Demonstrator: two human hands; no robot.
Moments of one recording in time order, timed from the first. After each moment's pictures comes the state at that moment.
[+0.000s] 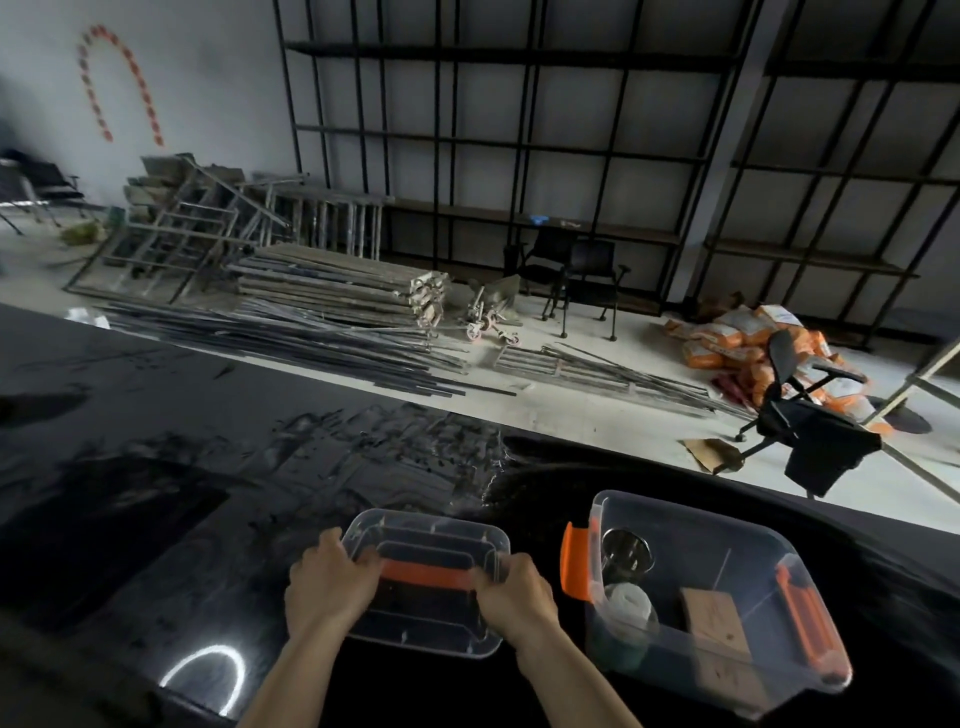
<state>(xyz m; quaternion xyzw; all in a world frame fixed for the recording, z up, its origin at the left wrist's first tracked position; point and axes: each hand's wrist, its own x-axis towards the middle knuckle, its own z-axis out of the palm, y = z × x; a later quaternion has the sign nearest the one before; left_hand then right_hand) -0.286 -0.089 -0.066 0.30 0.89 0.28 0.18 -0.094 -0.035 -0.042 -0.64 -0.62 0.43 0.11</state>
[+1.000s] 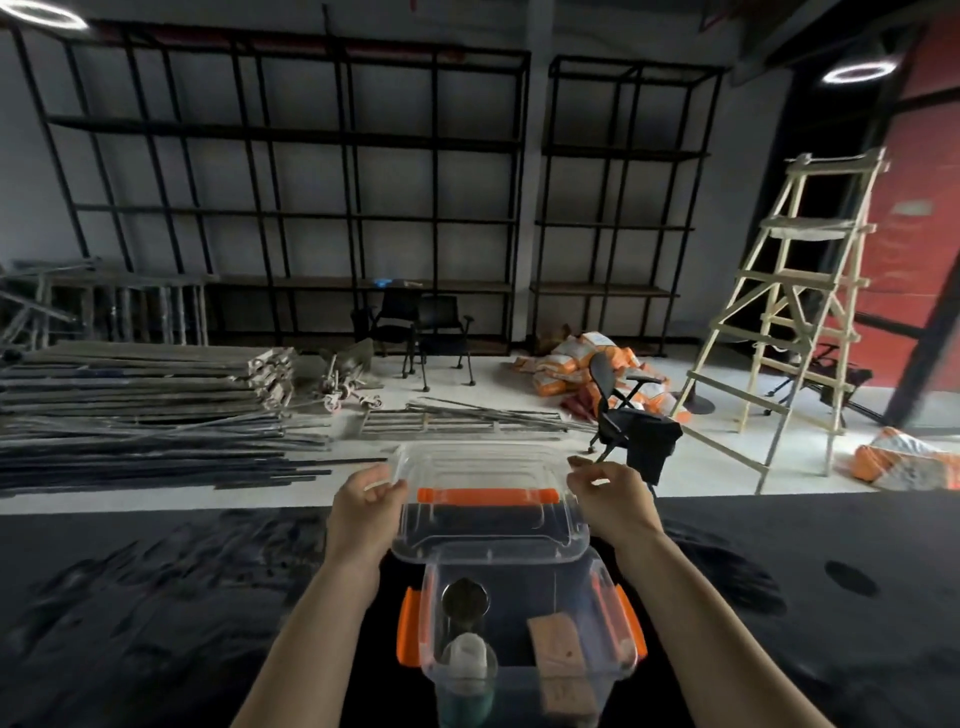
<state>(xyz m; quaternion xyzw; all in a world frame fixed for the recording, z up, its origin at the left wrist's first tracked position) -0.107 0.033 0.084 0.40 0.64 0.56 0.36 0.140 0.051 0.098 -0.71 -0.48 0.28 0.43</state>
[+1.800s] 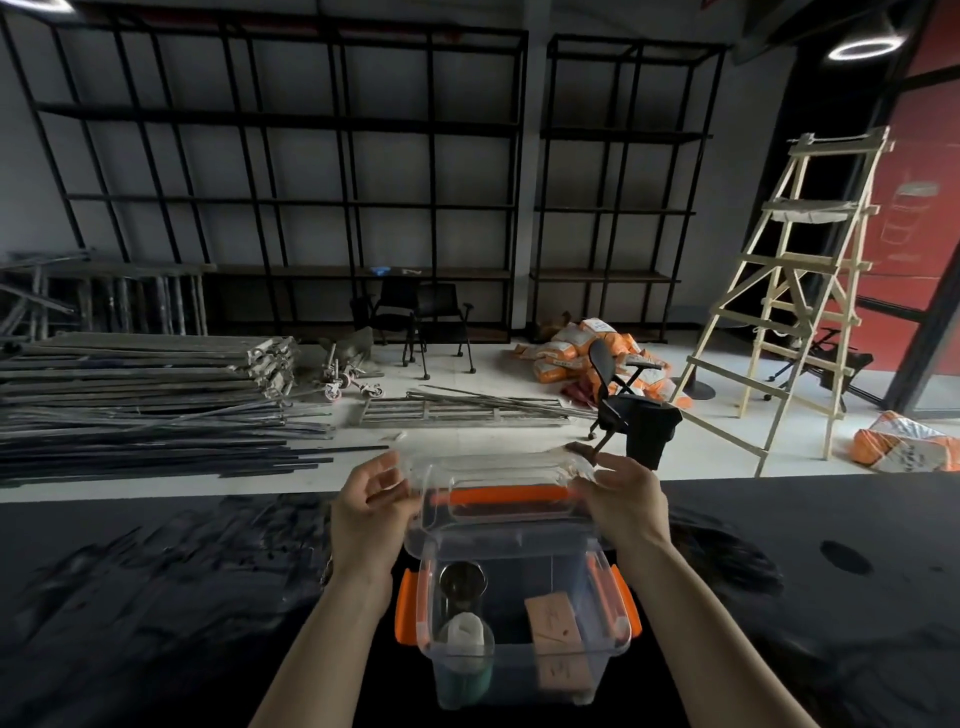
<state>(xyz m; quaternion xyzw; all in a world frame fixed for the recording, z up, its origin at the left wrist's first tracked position) -0.096 0.024 0.058 0.37 0.53 0.65 0.40 0.152 0.033 0.087 -0.69 -0.43 0.30 0.49</state>
